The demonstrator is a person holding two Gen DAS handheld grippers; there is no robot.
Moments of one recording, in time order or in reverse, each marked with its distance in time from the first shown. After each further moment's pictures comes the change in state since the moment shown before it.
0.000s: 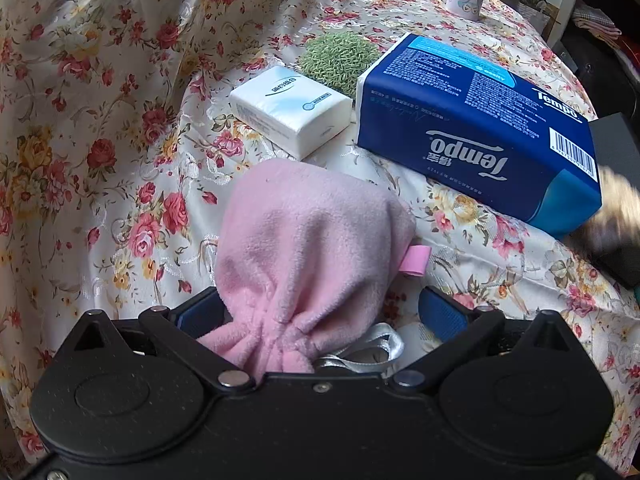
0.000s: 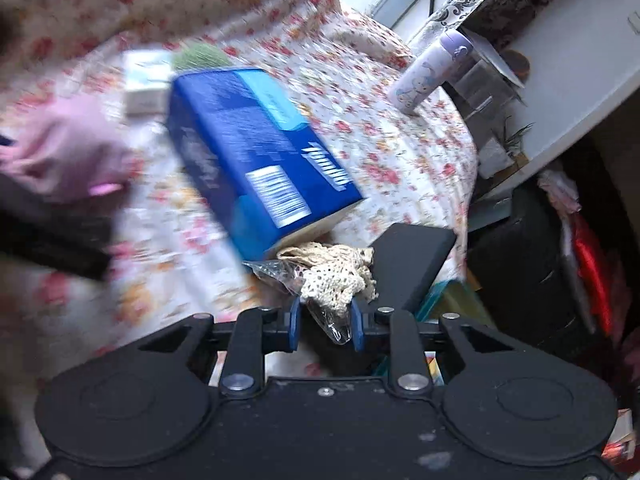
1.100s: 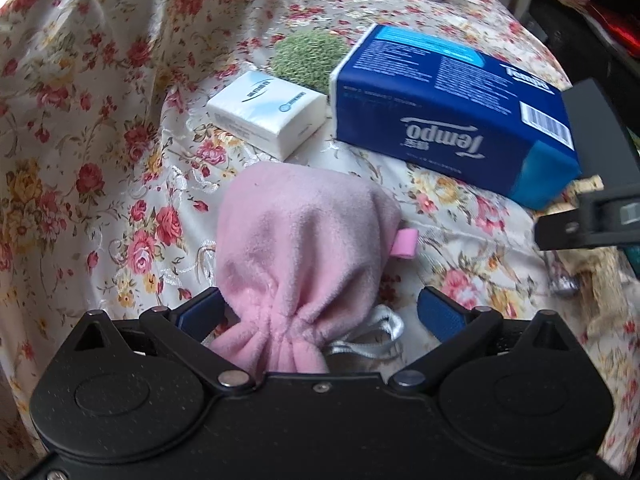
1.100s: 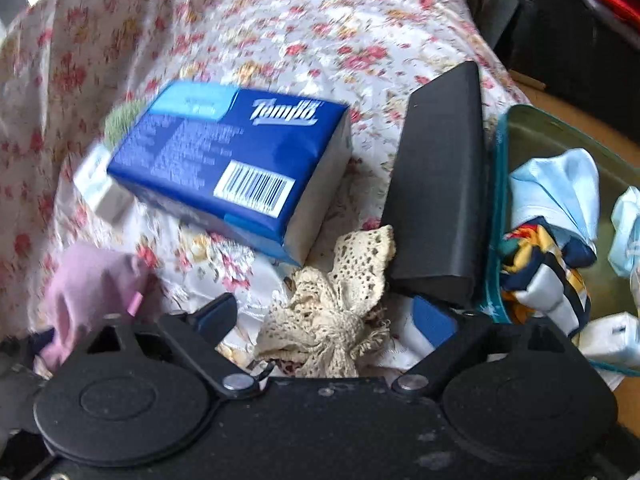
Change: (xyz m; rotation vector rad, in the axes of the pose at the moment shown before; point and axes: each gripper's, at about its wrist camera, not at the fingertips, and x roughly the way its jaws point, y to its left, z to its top) left arm -0.008 -0.001 -0.002 0.141 0.027 -0.036; right arm 0.069 -0.046 0.014 0.653 0.282 0.281
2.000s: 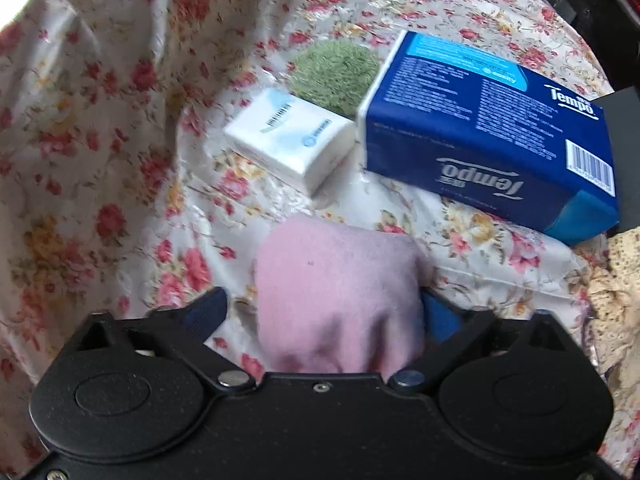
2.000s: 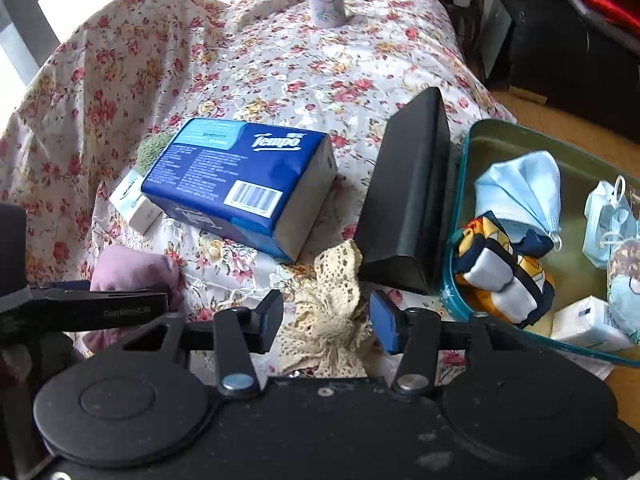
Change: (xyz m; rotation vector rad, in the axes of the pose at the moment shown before) left arm 0.009 0.001 0.037 0.001 0.104 0.069; right arm -0.055 -0.039 -0.023 0.062 -0.101 0.096
